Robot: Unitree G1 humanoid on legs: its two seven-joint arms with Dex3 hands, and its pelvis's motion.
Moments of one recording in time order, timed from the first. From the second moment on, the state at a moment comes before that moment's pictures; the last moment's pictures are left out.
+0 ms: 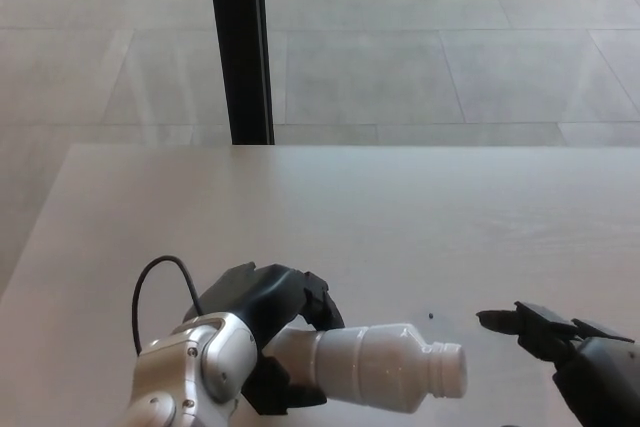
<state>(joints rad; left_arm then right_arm) -0.43 0.42 -0.66 -0.23 0.51 0.85 -0.33 0.24 -0.43 0.23 -0.55 -0.78 0.24 0.09</state>
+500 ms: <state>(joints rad) -0.44 0.37 -0.65 -0.20 0.51 0.86 -0.34 0.22 -0.36 0.26 -0.51 -0.79 0.23 0.06</state>
